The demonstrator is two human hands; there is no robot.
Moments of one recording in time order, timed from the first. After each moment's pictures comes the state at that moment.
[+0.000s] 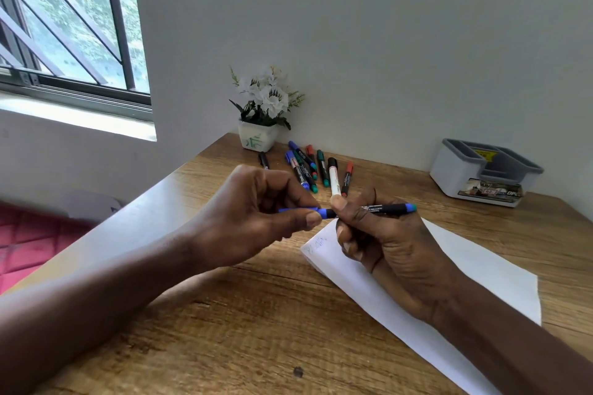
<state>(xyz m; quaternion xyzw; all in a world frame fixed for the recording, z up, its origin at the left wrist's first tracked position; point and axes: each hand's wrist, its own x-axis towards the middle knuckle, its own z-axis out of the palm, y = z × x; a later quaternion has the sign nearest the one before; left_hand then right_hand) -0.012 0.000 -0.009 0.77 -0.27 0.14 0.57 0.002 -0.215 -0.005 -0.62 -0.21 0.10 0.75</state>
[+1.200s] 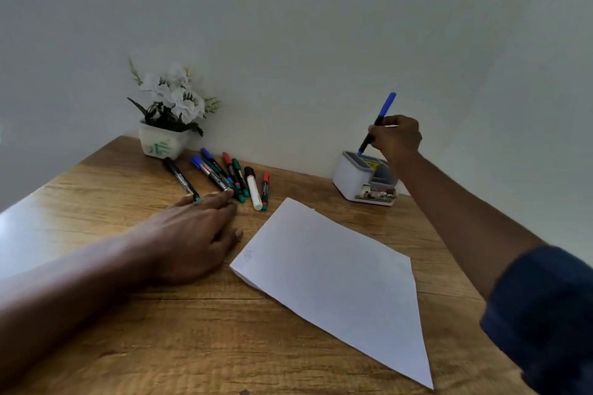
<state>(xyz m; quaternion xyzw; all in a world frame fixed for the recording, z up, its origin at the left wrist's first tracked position) 0.045 -0.004 -0.023 0.97 -0.23 0.01 0.10 0.167 -0.341 0.102 -0.80 0.11 -0.37 0.46</state>
